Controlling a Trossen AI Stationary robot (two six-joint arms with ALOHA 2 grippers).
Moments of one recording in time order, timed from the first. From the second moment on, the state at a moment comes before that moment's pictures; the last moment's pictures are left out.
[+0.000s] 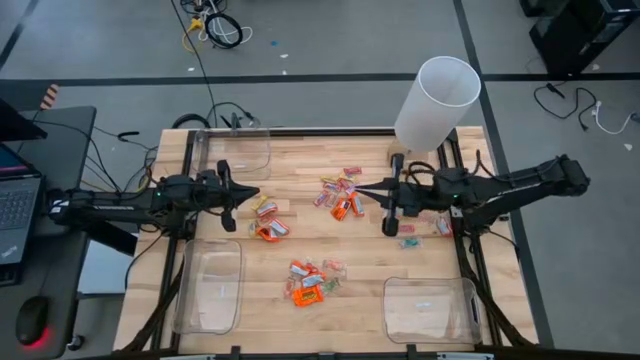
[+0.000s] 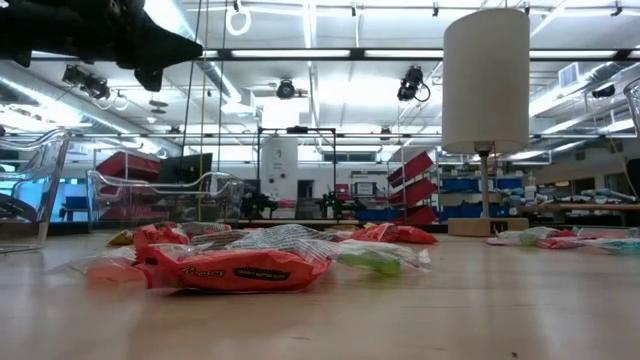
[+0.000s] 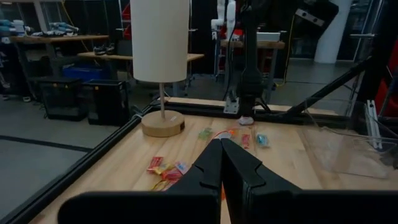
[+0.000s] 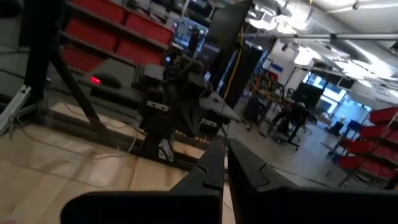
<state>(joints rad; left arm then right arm) 0.04 0.46 0.30 0.16 -0.16 -0.04 0.15 1.07 0.81 0.30 0.27 -0.41</state>
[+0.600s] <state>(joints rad) 0.04 0.46 0.30 0.17 -0.16 -0.04 0.20 1.10 0.83 0.31 0.48 -0.42</state>
